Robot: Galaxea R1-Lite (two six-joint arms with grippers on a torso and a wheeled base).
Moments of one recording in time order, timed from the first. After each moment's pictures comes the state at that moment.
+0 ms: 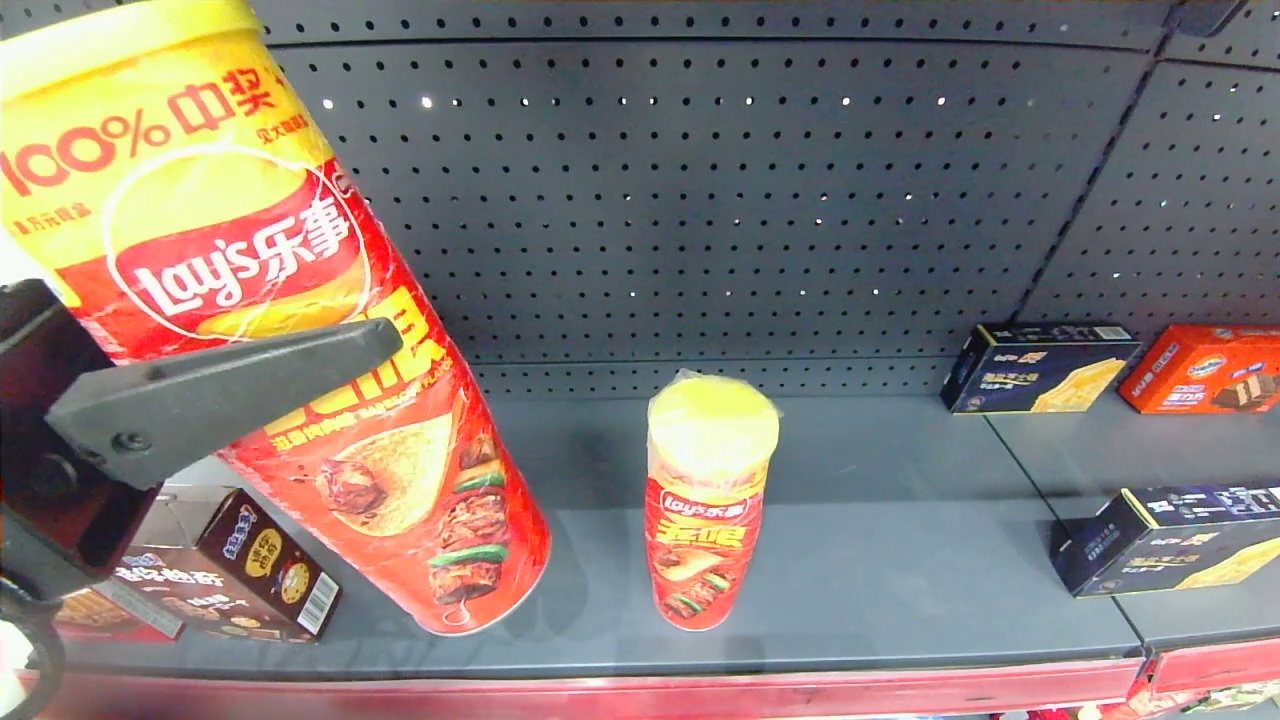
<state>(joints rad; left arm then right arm) -0.33 1.19 -0.66 -0.80 -0.86 -0.19 -0.09 0.09 0.00 0.00 -0.01 -0.01</state>
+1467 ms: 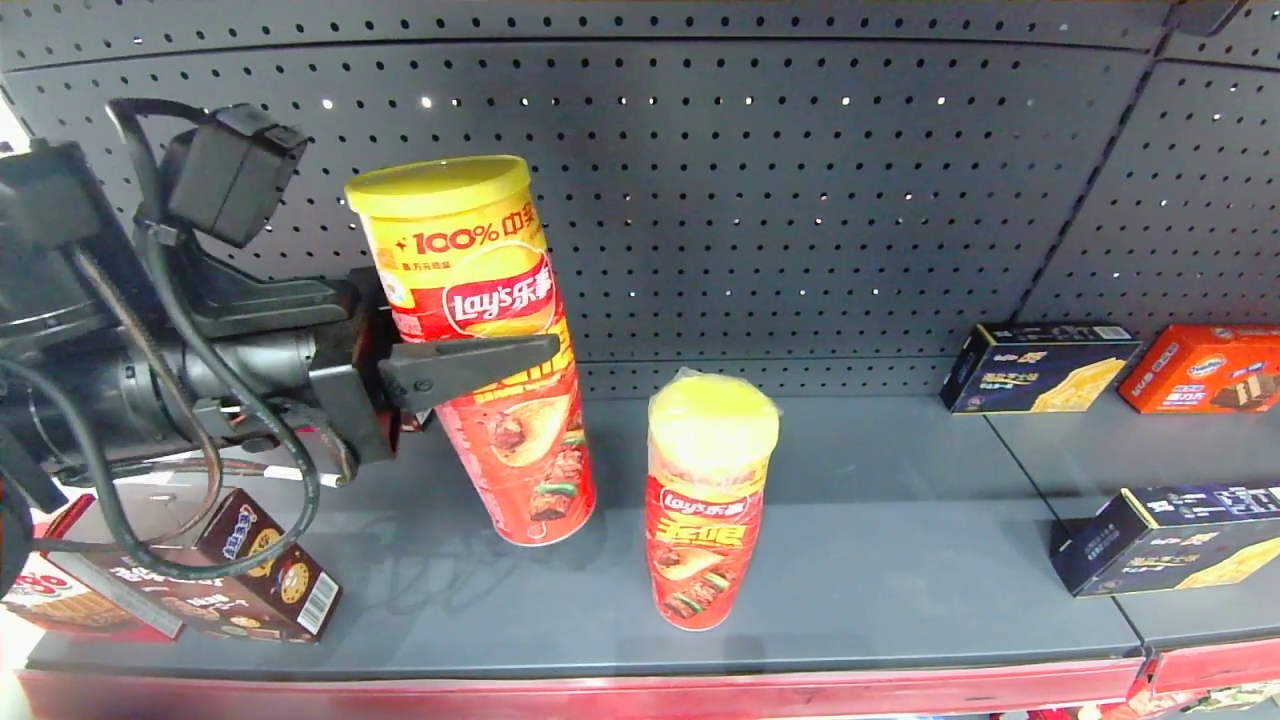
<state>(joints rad) -0.30 1.51 -0.85 -0.71 -0.92 0.00 -0.09 0.09 0.00 0.00 -0.01 -0.01</state>
